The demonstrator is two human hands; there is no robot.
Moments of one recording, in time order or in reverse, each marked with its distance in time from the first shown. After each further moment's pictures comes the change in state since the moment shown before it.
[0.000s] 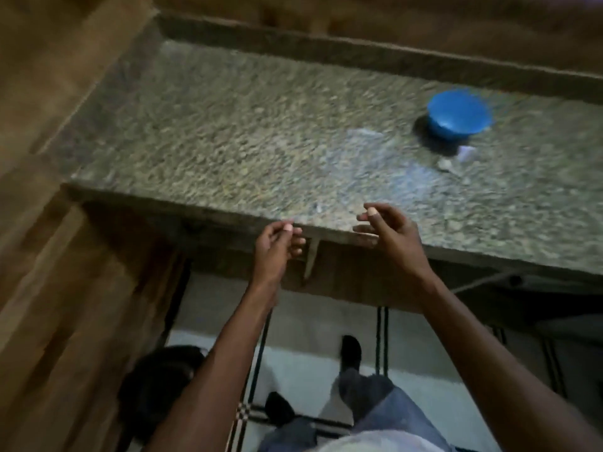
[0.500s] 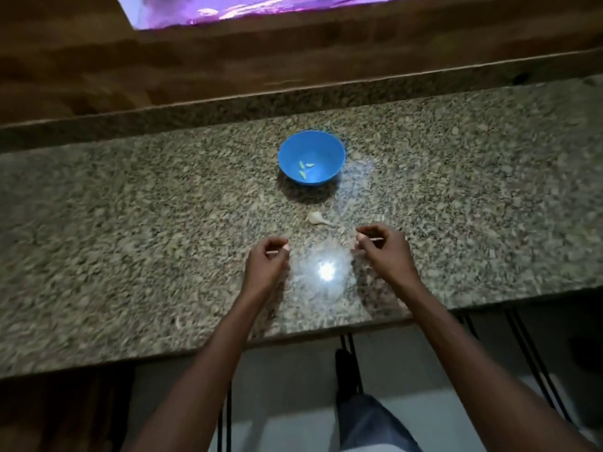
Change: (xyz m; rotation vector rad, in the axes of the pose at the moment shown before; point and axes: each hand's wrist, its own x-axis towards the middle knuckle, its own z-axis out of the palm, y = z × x) left_hand 0.144 -0.044 0.300 0.578 -0.238 0.046; right_hand 0.167 0.026 -0.280 -0.247 0.325 0.061
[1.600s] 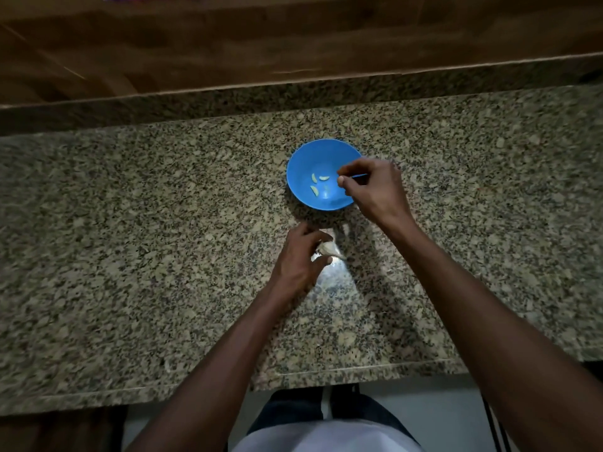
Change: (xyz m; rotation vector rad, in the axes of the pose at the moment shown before) left_hand 0.102 0.019 0.043 0.506 -0.226 0.472; right_hand 0.160 -0.107 0.042 -0.169 -0.042 -0.247
